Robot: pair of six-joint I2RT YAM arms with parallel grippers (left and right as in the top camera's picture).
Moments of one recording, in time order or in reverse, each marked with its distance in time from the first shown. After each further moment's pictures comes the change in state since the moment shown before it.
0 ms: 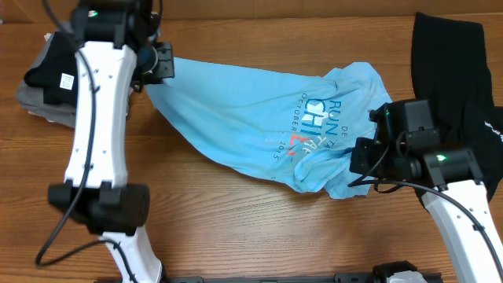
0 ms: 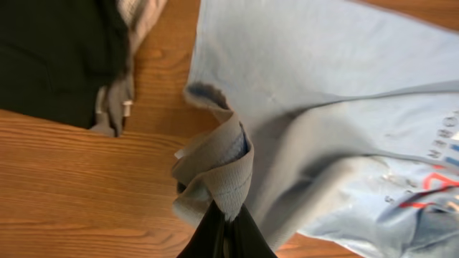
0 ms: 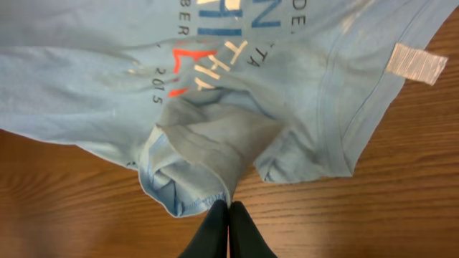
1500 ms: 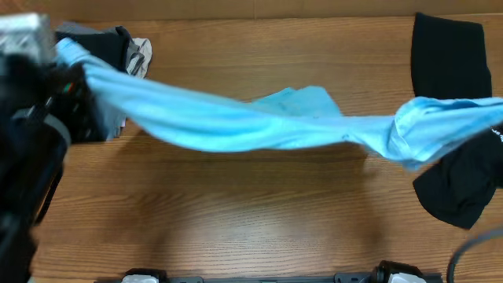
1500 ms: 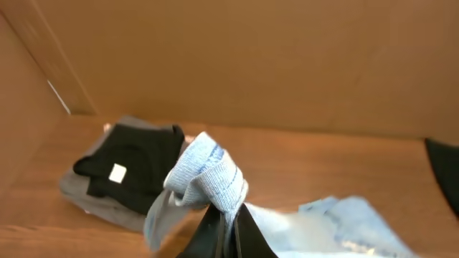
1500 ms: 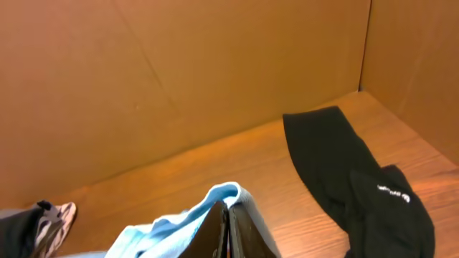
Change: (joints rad) left arm 0.000 -0.672 0.040 0.148 -0.028 0.049; right arm -0.346 -0.069 1.106 -0.336 0.124 -0.108
